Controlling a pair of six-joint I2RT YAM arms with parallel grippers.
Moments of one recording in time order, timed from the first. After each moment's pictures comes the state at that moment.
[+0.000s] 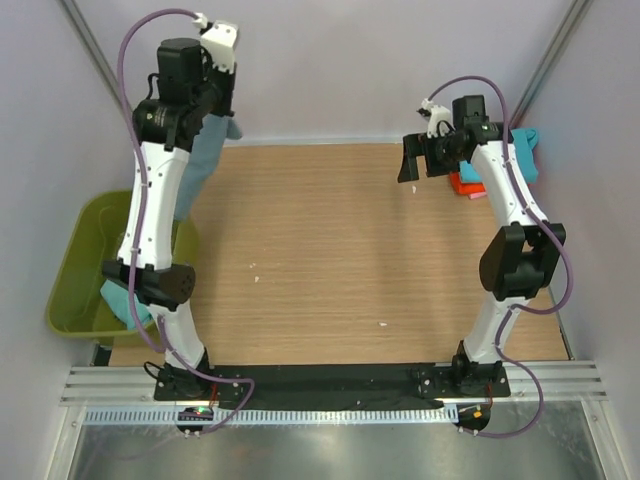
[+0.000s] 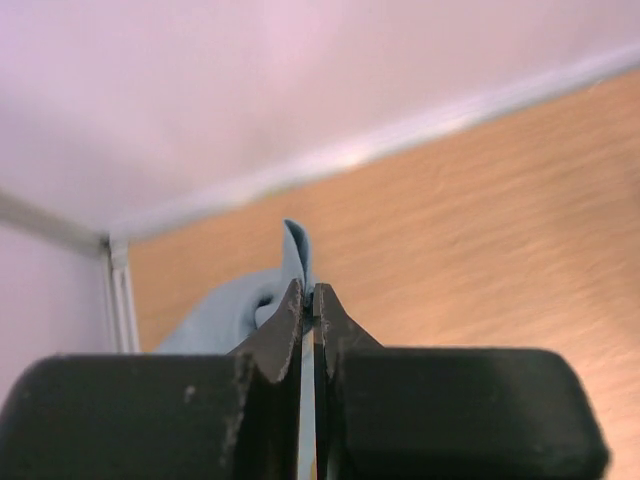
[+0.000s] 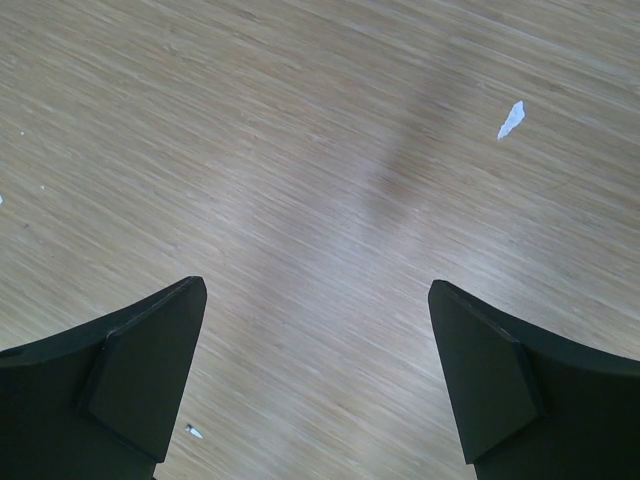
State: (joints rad) left arm -0.19 1.88 2.45 -0.97 0.00 0.18; right arm 0.05 1.91 1.91 -0.94 -0.44 -0.15
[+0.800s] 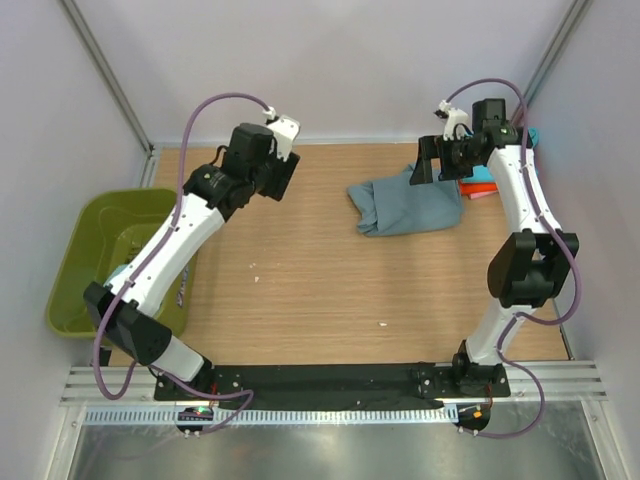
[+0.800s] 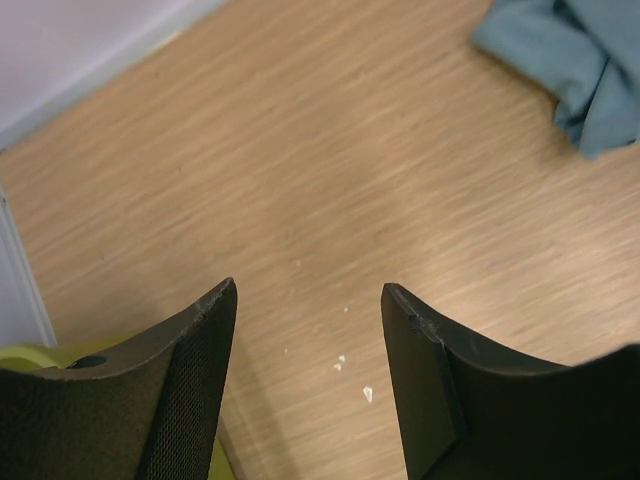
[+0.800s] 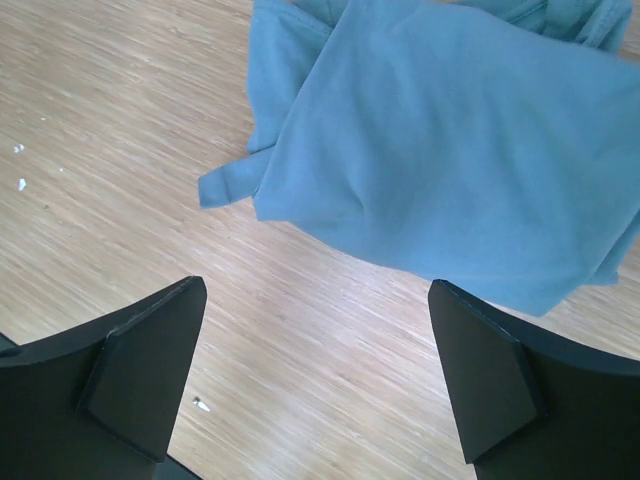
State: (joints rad) left arm -0.54 1.52 1.67 -0.72 -0.21 0.13; right arm -0.02 1.83 1.83 -0.96 -0.49 -0.18
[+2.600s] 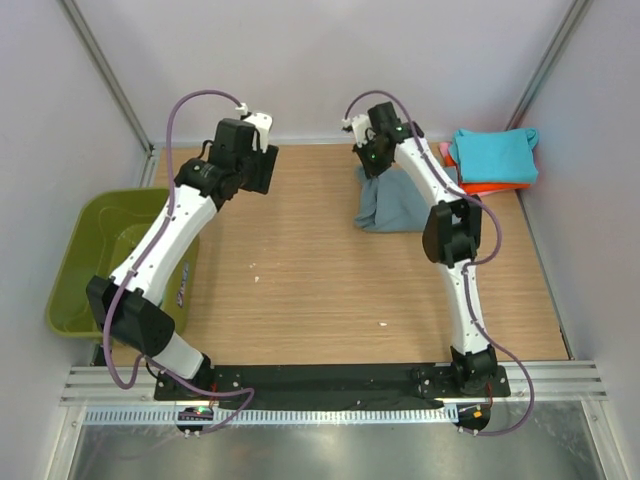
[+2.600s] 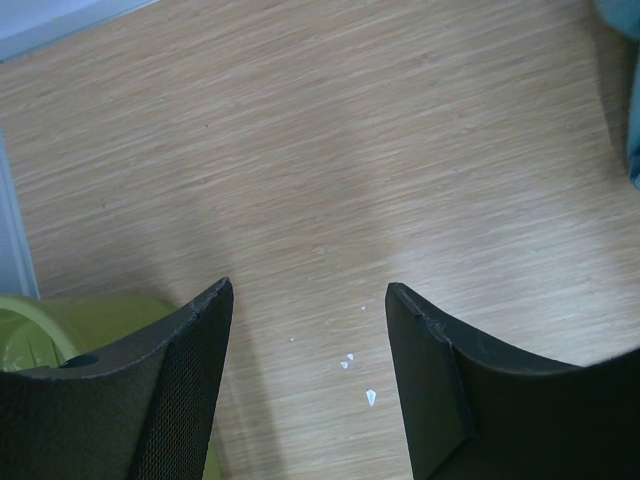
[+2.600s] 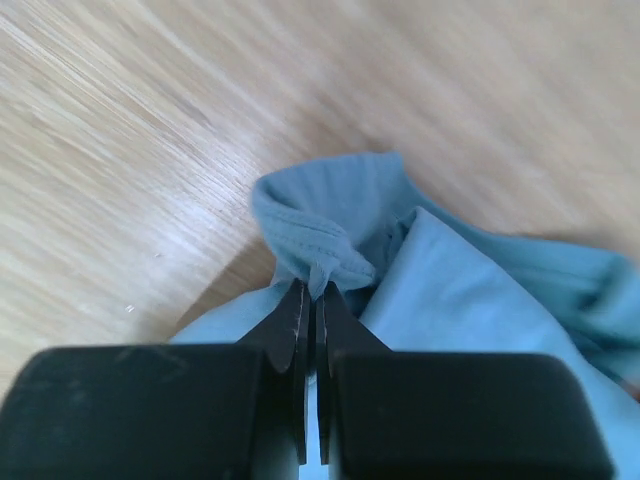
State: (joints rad) left arm -0.42 1.56 1.63 -0.73 -0.22 0.02; right arm 0.32 2.48 2.40 -0.94 -0.13 -0.37
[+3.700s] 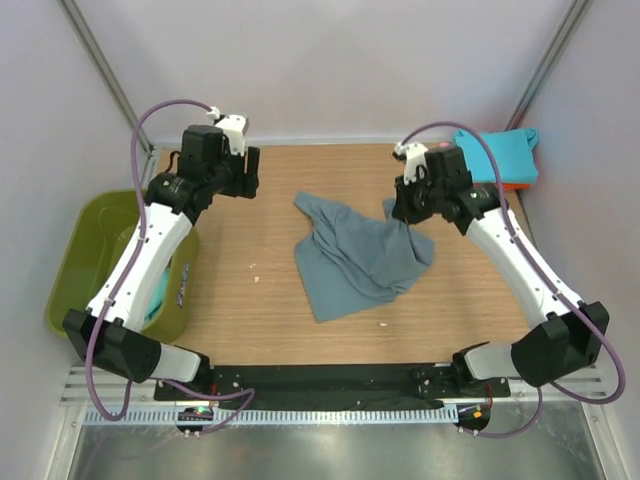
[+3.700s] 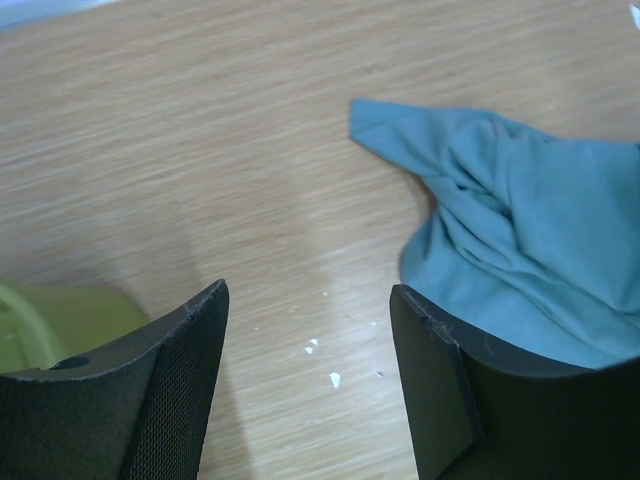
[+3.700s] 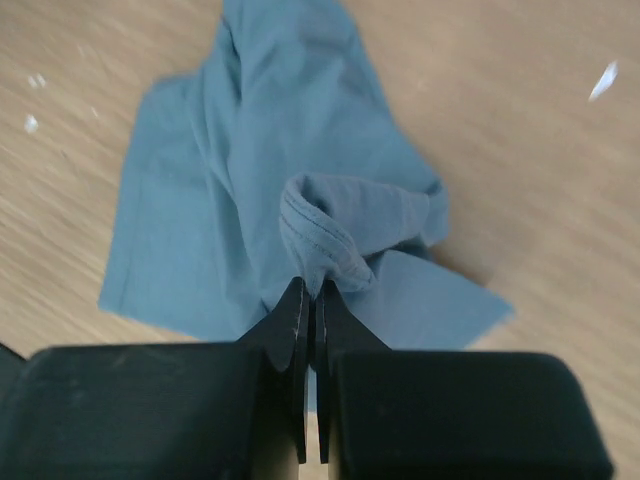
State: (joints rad) left arm -0.32 1.40 1.54 -0.71 -0.07 -0.03; right arm 0.33 1.37 1.38 -0.72 -0.22 -0.06
